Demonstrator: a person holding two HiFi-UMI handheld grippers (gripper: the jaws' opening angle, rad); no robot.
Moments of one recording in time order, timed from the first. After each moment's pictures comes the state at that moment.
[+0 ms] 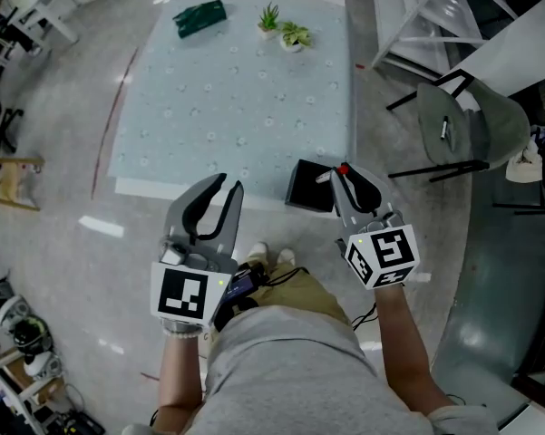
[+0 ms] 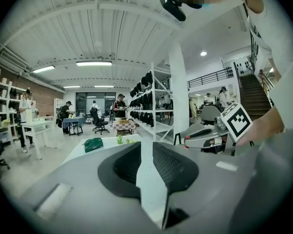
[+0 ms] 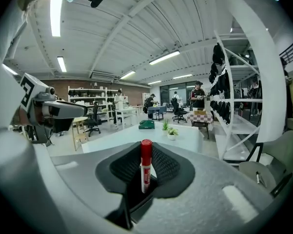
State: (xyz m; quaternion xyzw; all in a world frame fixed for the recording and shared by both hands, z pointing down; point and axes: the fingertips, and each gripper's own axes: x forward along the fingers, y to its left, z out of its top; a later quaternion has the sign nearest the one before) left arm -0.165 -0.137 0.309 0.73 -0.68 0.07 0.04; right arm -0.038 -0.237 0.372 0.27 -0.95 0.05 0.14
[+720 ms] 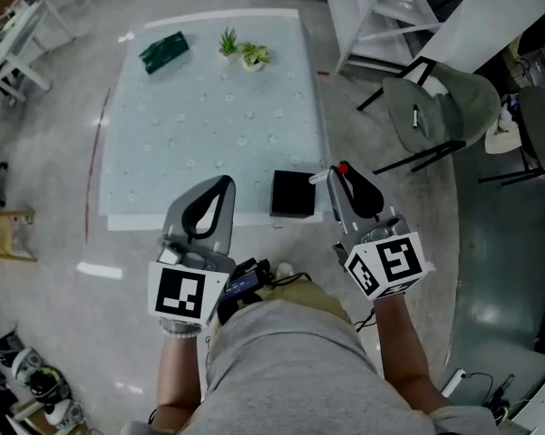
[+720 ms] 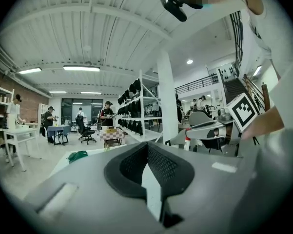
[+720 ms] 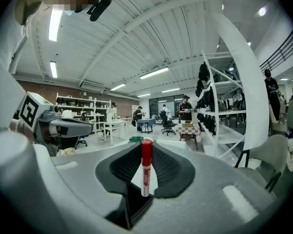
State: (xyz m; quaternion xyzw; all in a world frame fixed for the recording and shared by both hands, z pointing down) left arm -0.148 -0.162 0.282 0.78 -0.62 0.05 0.00; right arm -0.011 -0.232 0.306 0.34 -0.94 0.04 0.06
